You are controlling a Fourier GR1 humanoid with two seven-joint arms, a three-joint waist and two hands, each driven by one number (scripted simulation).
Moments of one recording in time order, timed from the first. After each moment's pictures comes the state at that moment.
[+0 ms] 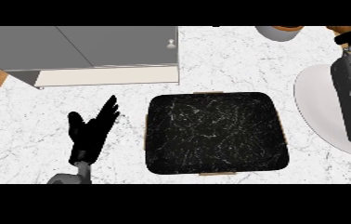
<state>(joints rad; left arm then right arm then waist) -0.03 0.12 -0.13 -1.43 0.13 0.05 0.22 -0.86 -0.45 -0.24 -0.84 1.63 -0.52 1.21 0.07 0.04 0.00</state>
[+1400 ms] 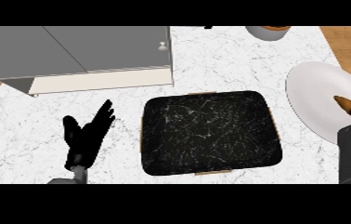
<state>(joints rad) 0.00 0.12 -0.10 -1.42 0.13 0.06 0.20 -0.57 -0.29 -0.95 -0.74 1.71 -0.98 1.12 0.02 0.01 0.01</state>
